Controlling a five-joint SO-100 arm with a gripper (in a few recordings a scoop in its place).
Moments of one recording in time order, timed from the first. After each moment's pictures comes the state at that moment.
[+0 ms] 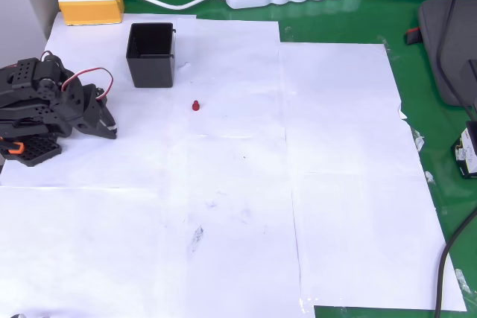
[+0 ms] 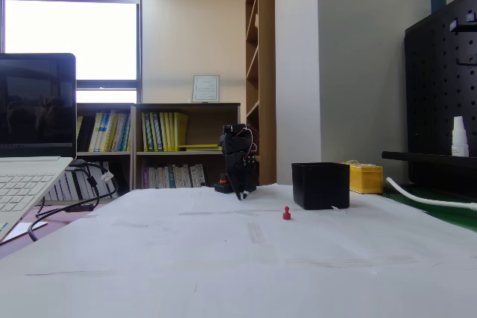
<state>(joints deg) -5.4 -7.6 1.3 75.5 -84.7</state>
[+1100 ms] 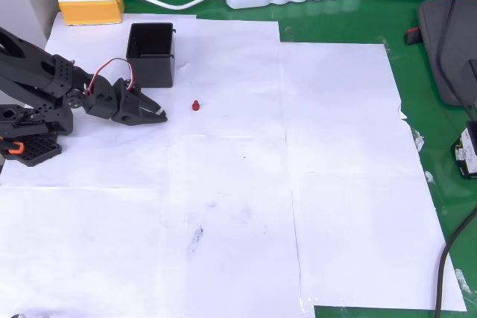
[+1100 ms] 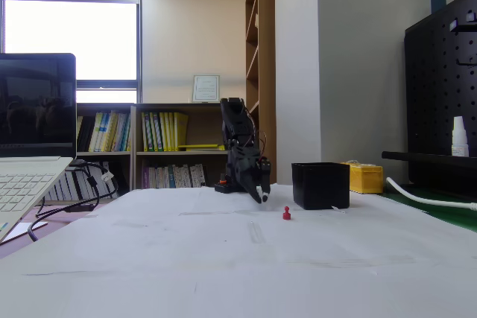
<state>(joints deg) -10.3 66.0 1.7 -24.4 -94.7</state>
